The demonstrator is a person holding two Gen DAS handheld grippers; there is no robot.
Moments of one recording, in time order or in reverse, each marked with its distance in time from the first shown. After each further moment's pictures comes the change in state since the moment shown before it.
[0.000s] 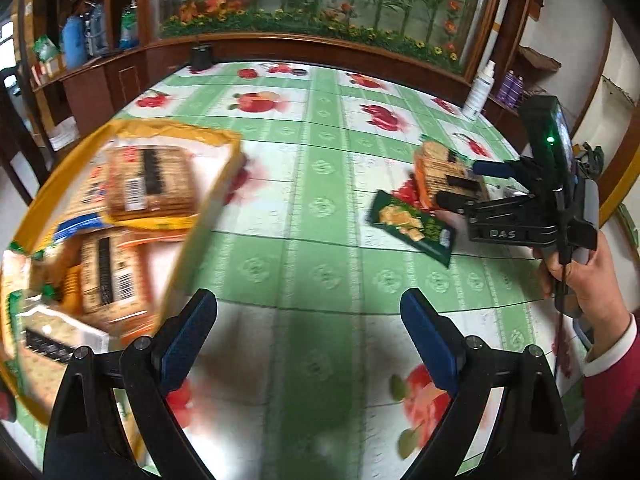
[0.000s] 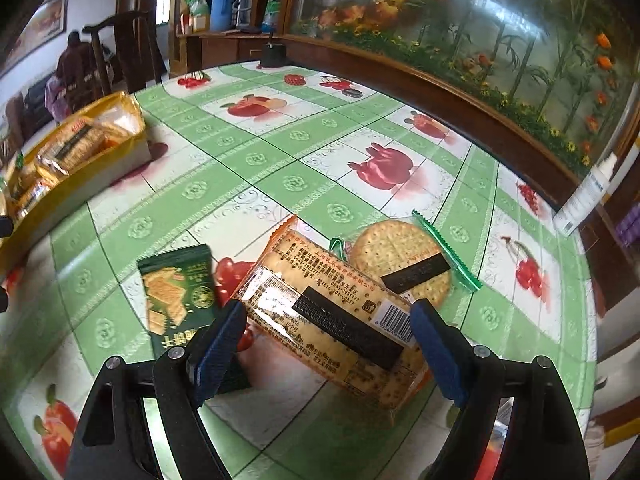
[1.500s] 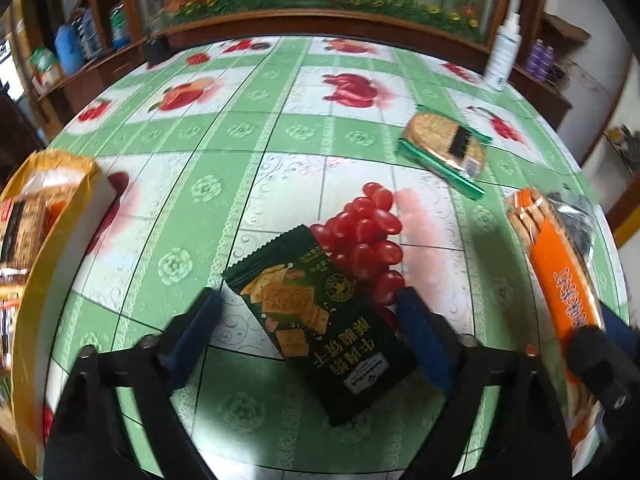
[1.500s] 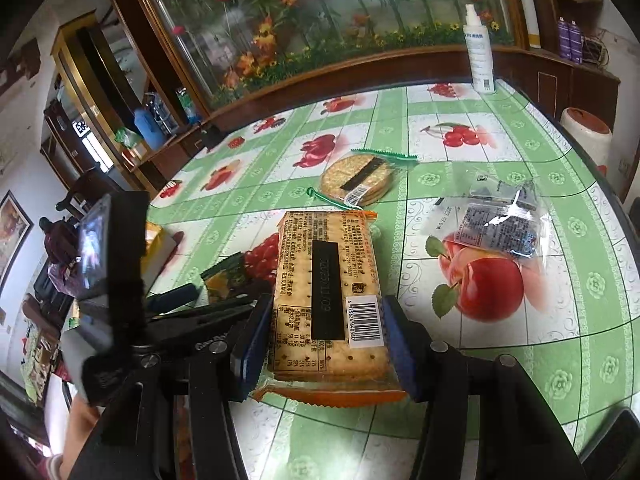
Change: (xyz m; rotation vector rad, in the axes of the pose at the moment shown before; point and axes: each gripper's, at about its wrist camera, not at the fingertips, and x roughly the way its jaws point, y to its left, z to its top) left arm 0.101 -0.096 0.042 0.026 0.066 0.138; right arm -0.084 -0.041 -0.085 0.636 -0.112 0.151
